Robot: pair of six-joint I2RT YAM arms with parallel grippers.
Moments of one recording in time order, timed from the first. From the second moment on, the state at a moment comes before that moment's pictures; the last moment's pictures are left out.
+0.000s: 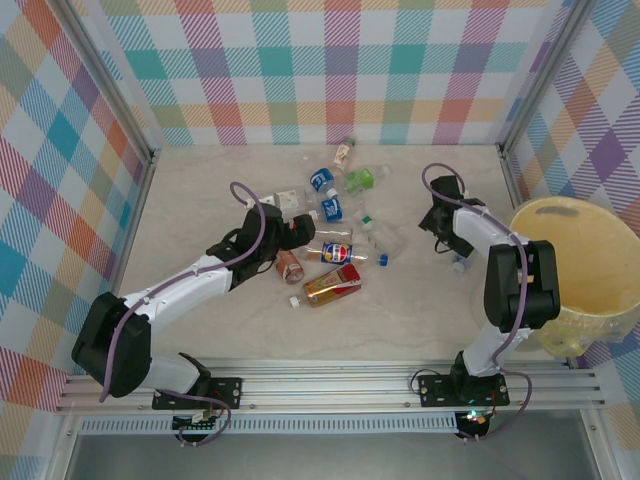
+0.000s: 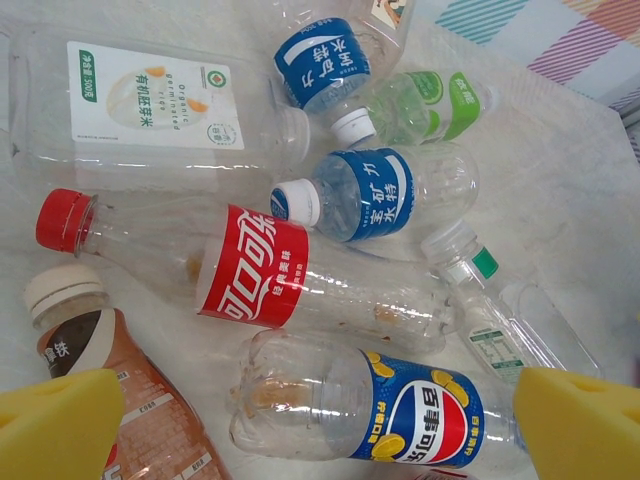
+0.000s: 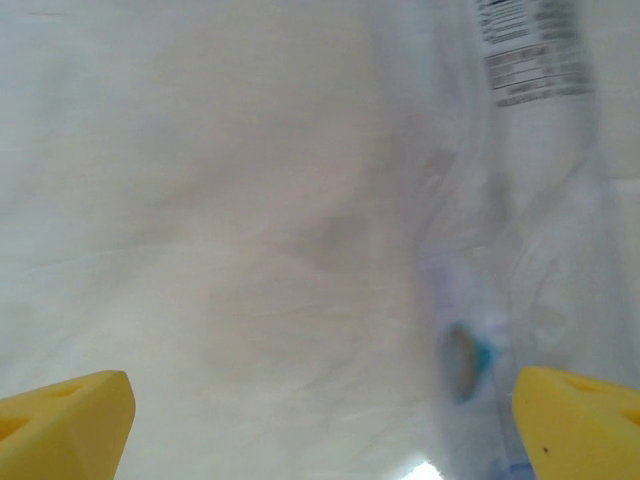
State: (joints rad) left arm -0.59 1.38 0.89 -0.11 -0.17 -0.69; right arm 0.13 1.70 1.14 -0.60 0.27 0.74
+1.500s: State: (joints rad) left arm -0.59 1.42 0.89 -0.14 -0.19 -0.74; right arm 0.05 1.94 1.27 -0.56 0.15 0.73
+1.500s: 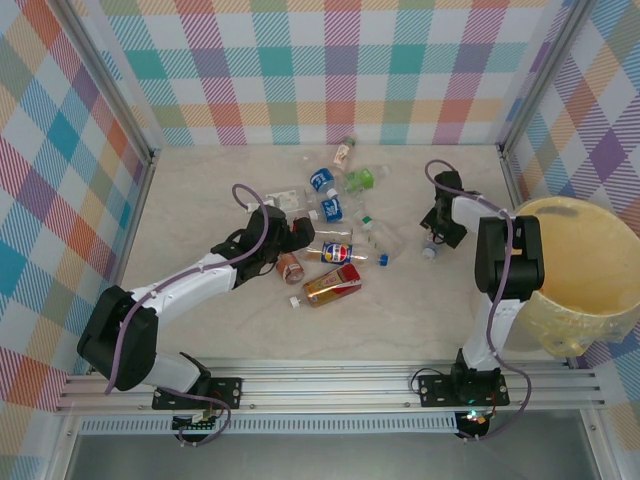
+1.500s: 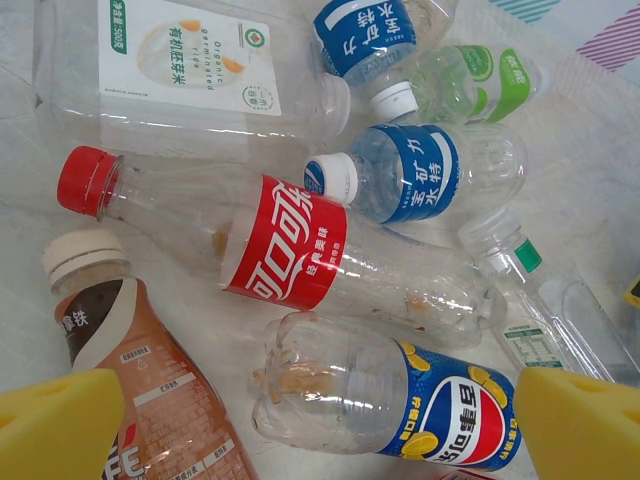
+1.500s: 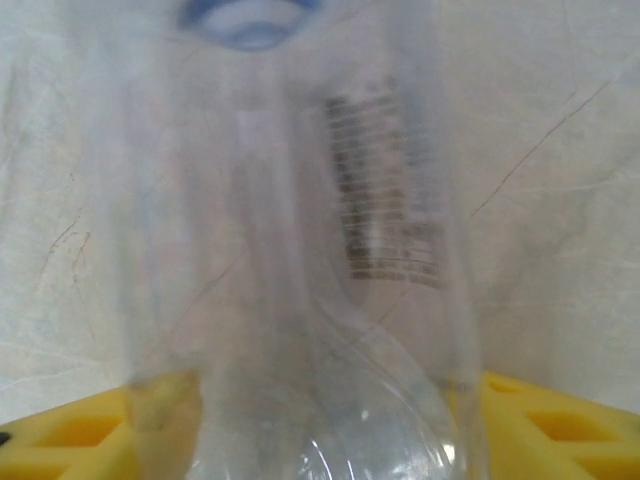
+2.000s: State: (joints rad) left arm -0.59 1.42 0.89 -0.14 -0.18 -0.74; right arm 0.08 1.61 1.19 -0.46 0.00 0.61
